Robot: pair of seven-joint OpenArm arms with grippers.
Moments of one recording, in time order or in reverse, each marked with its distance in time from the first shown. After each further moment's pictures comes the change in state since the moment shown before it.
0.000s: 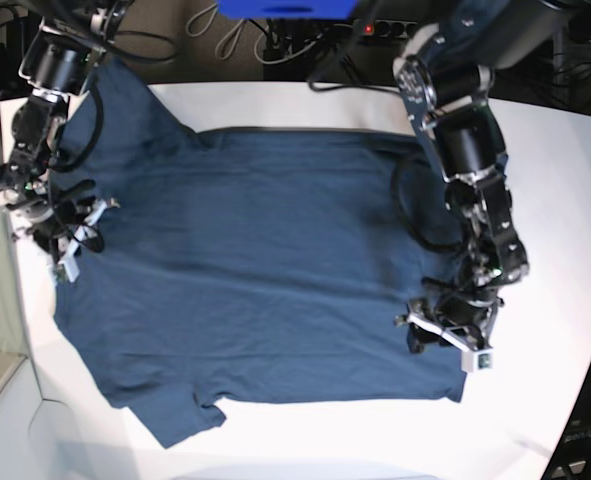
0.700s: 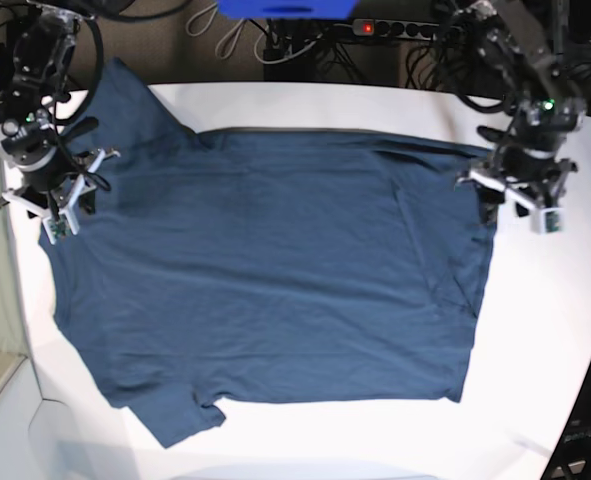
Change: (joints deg) left arm 34.6 -0.1 -7.6 41.3 -5.6 0.1 13.4; right arm -16.7 -2.9 0.0 24.3 0.0 0.1 -3.8
